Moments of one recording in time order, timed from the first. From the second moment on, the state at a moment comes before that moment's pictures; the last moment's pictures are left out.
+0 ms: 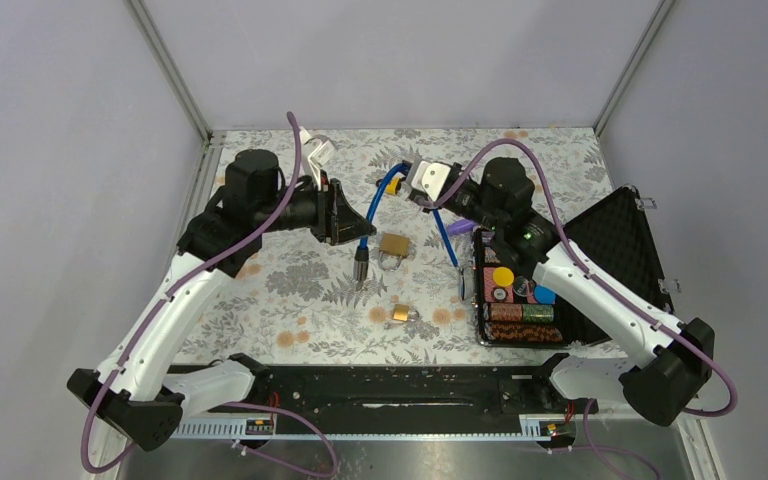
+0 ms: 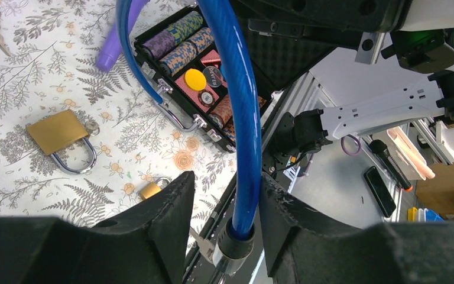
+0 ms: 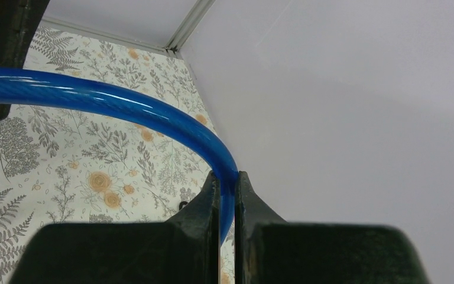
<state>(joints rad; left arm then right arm) -0.50 1.10 1.32 -0.60 0.67 -0.35 0.69 1.24 1.14 0.12 -0.32 -0.71</state>
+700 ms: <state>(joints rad) -0.50 1.09 1.26 -0.51 0.80 -0.34 0.69 1.26 1.17 0.09 -0.29 -0.67</state>
